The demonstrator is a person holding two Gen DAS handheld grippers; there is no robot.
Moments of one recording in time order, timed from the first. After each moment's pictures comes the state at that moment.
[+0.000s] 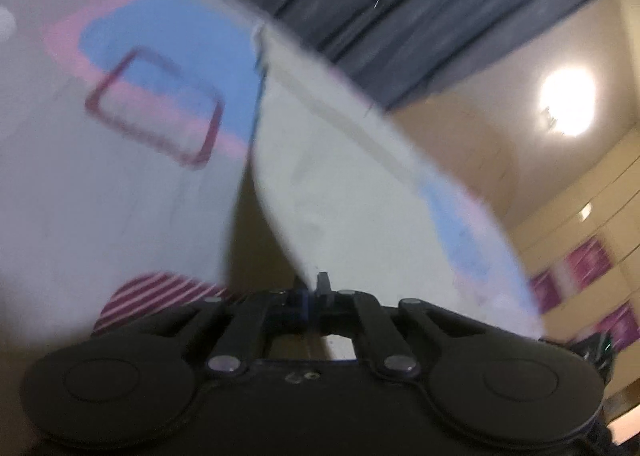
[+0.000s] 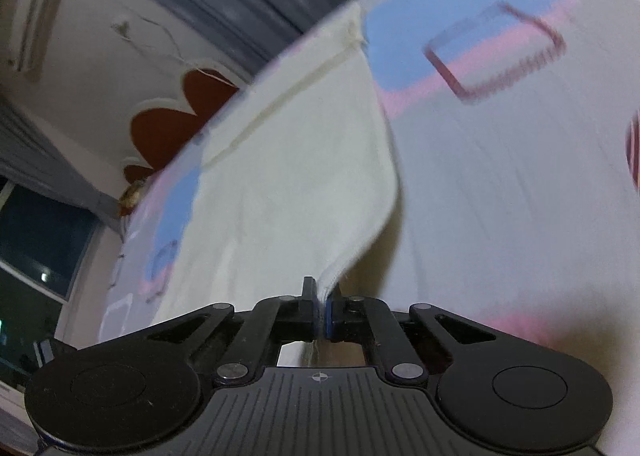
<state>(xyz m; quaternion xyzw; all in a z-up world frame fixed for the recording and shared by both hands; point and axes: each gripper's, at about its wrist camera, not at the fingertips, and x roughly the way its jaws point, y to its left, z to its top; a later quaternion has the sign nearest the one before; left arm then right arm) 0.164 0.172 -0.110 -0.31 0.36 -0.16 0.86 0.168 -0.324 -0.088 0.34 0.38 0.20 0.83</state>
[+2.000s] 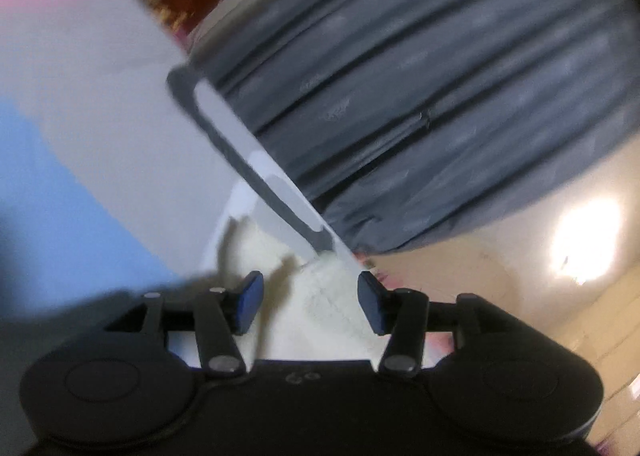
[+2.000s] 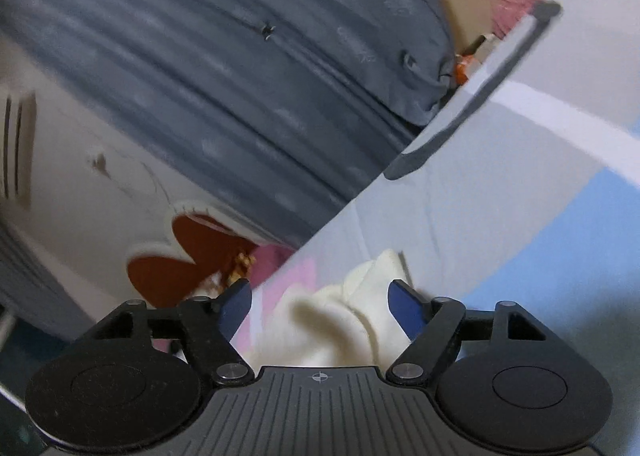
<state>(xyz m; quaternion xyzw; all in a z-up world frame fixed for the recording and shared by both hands) 0.526 0.197 -0.130 -0.39 0.27 -0.10 0.87 0.550 -0.377 -0.109 0.39 0.27 0.16 0.87</state>
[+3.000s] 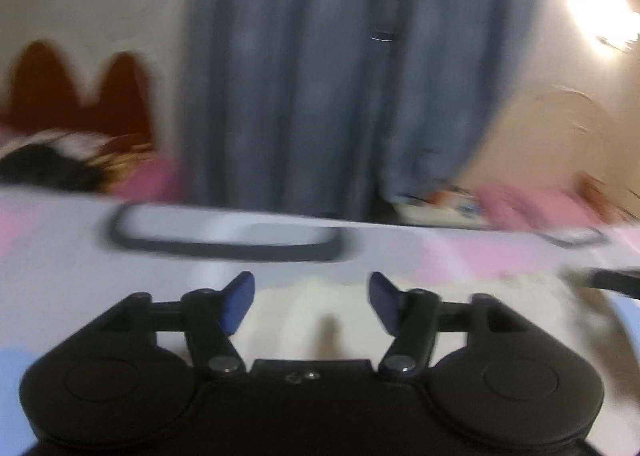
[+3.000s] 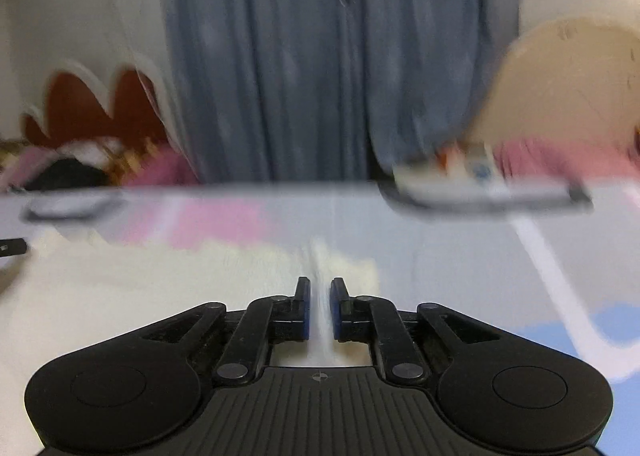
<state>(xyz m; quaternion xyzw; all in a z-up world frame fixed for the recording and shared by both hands) 0.548 0.072 -0.076 -0.03 0.28 -0.08 0.96 0.542 -0.254 -0.098 0.07 0.29 0.13 0.94</state>
